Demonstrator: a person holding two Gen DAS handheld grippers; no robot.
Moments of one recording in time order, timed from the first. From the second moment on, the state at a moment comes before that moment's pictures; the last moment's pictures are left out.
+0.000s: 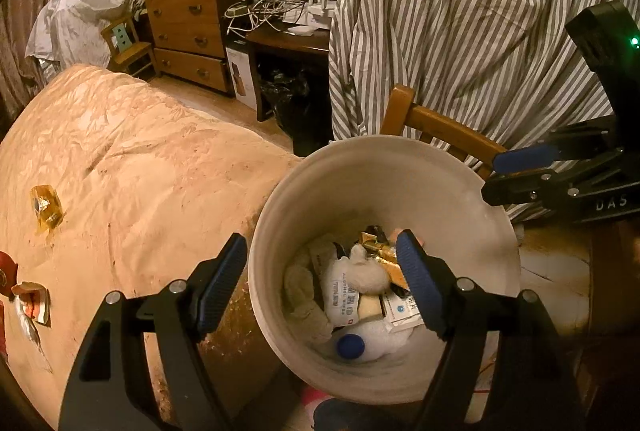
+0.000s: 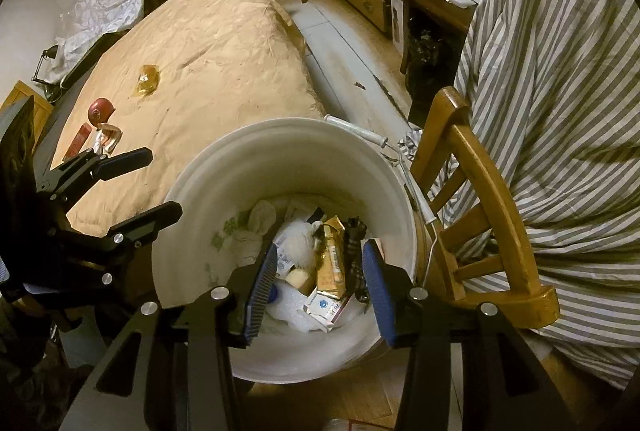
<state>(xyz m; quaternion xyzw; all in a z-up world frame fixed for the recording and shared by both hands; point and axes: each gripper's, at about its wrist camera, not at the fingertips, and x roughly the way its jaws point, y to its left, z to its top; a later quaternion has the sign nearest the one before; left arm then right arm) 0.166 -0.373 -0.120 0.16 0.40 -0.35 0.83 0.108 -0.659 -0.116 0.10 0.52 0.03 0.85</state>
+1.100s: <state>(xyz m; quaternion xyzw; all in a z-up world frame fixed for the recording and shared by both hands) 0.298 0.005 -0.205 -0.02 0.44 -0.02 0.90 0.160 -0.341 -0.132 0.05 0.42 0.26 0.87</state>
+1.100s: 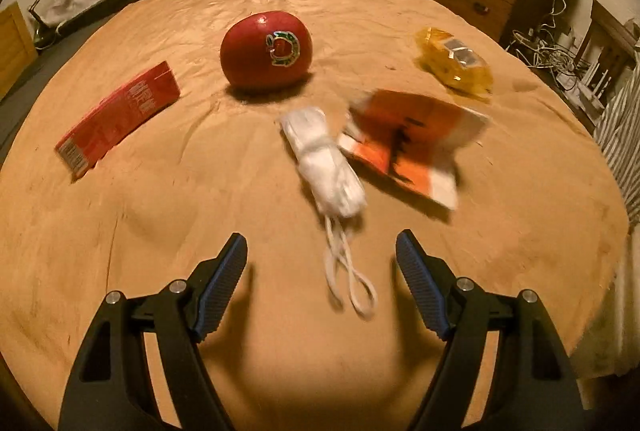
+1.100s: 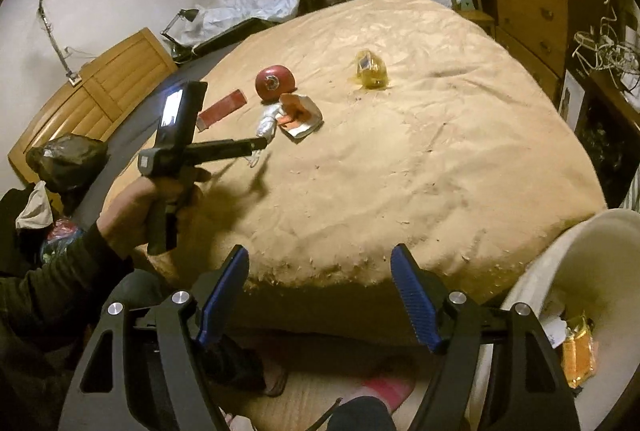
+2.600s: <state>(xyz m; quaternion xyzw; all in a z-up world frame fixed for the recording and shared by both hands) 0.339 0.060 -0.215 0.05 0.40 -0.06 0.91 0.383 -0.083 -0.195 -0.34 0.39 0.29 0.80</state>
